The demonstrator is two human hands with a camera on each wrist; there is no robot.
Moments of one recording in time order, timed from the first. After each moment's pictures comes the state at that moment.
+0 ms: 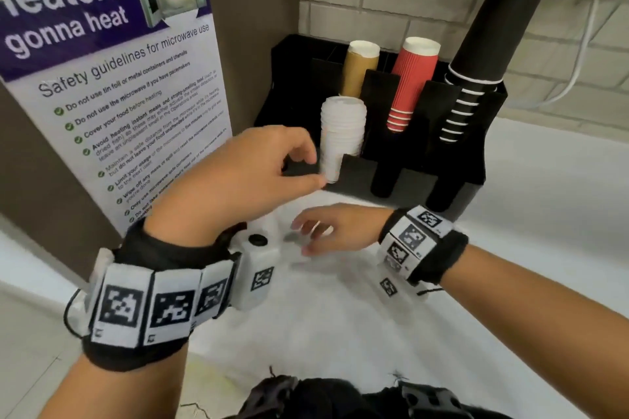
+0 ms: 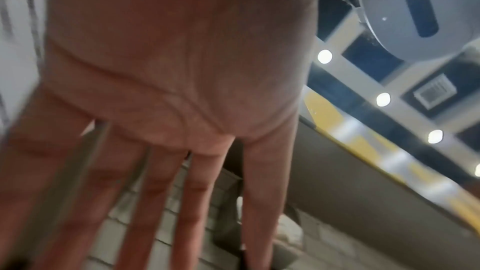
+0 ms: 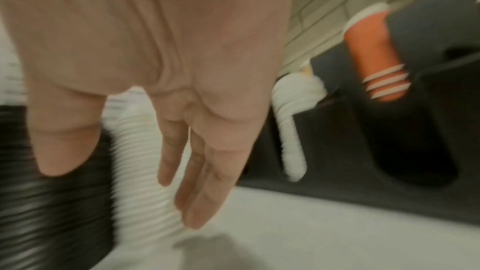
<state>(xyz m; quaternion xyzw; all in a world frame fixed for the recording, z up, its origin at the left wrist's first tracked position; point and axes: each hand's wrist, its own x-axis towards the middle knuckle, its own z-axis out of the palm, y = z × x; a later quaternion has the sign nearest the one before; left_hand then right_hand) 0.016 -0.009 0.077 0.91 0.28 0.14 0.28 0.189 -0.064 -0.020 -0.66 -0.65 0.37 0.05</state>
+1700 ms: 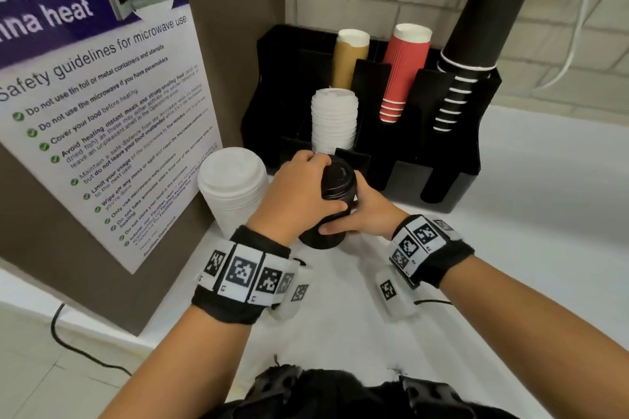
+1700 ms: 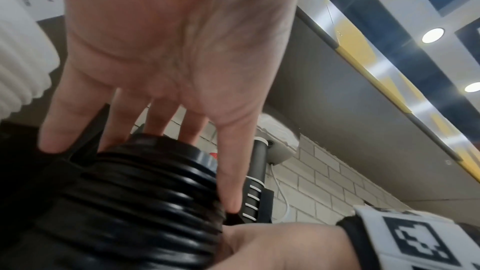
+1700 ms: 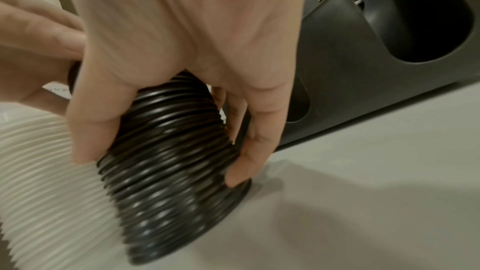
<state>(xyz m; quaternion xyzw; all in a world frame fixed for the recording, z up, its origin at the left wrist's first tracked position) 0.088 0.000 -0.008 0.91 0.30 0.14 0.24 0.237 -0.072 -0.074 -0.70 -0.46 0.36 0.40</state>
